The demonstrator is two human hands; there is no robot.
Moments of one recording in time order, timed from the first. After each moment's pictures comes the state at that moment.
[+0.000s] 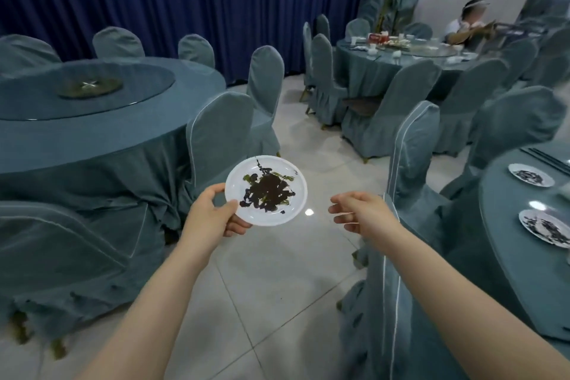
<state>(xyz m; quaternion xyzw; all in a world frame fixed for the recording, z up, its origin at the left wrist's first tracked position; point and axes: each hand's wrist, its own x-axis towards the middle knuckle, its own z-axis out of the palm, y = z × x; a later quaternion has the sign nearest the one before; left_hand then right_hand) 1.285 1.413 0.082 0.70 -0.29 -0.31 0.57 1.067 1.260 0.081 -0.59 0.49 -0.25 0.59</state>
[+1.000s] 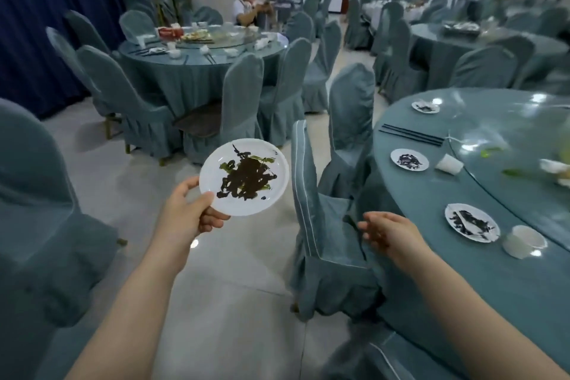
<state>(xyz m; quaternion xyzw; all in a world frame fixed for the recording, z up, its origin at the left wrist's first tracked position) 1.355 0.809 0.103 0.54 -0.48 -0.51 0.47 1.022 0.867 0.030 -0.25 0.66 -0.52 0.47</state>
